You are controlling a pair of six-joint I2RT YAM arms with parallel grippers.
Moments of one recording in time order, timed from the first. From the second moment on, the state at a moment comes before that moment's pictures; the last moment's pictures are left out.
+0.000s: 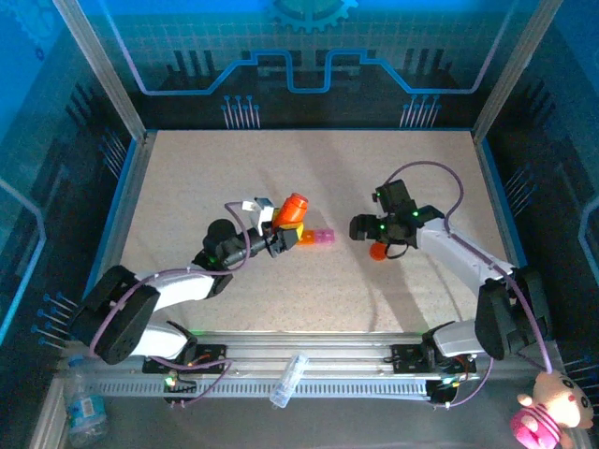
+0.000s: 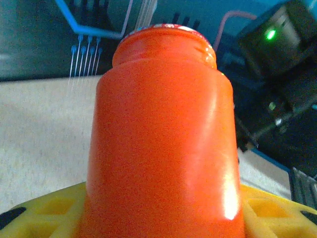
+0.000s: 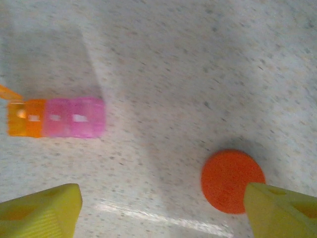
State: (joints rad) left arm -0.50 1.40 0.41 1.03 0.46 -0.35; right arm 0.37 1.38 0.93 -0.63 -0.04 0.42
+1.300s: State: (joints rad) left arm -0.55 1.33 0.40 1.18 0.45 -0.27; right arm 0.36 1.69 0.96 -0.70 0.07 0.33
